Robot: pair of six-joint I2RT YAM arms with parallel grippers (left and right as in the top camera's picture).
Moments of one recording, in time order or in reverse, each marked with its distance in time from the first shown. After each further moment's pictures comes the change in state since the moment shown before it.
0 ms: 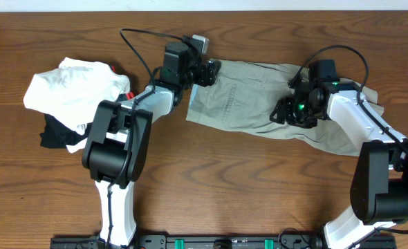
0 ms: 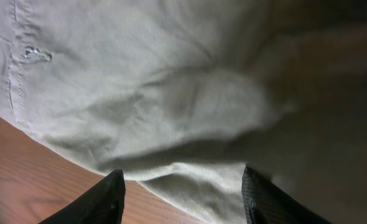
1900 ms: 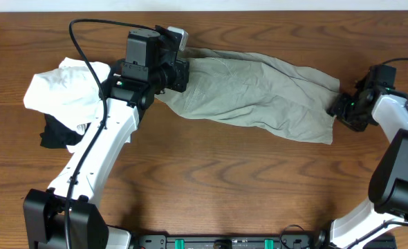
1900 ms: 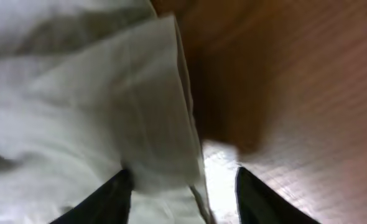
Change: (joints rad) left arm 0.047 -0.573 0.007 -0.720 -0.056 0.103; right arm -0.356 0.063 -0.002 0.161 0.219 0.148
